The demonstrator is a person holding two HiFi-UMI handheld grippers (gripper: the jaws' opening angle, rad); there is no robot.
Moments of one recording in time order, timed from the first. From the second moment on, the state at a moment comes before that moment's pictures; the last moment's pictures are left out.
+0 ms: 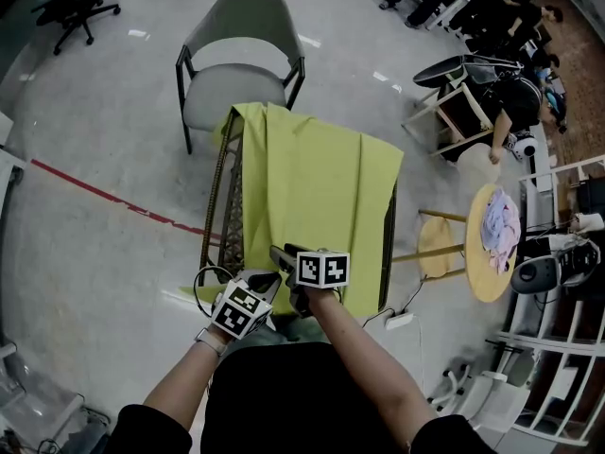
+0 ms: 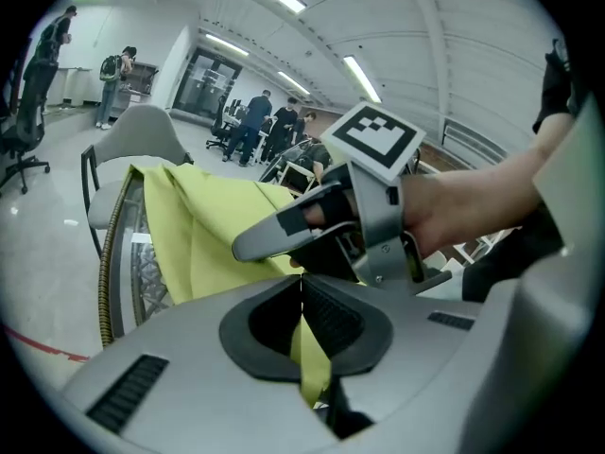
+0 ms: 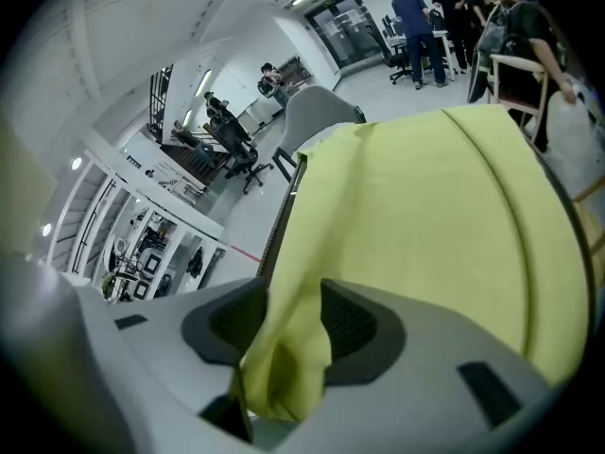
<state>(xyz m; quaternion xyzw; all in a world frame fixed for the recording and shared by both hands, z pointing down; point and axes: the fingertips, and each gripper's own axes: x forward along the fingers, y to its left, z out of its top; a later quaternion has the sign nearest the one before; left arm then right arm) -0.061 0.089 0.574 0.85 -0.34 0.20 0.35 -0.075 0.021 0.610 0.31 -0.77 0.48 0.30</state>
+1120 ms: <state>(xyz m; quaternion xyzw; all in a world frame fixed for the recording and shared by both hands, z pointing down) -0.140 0.029 0.666 0.73 -0.48 0.29 0.40 0.013 0.028 0.632 0.37 -0.73 0.44 0.37</state>
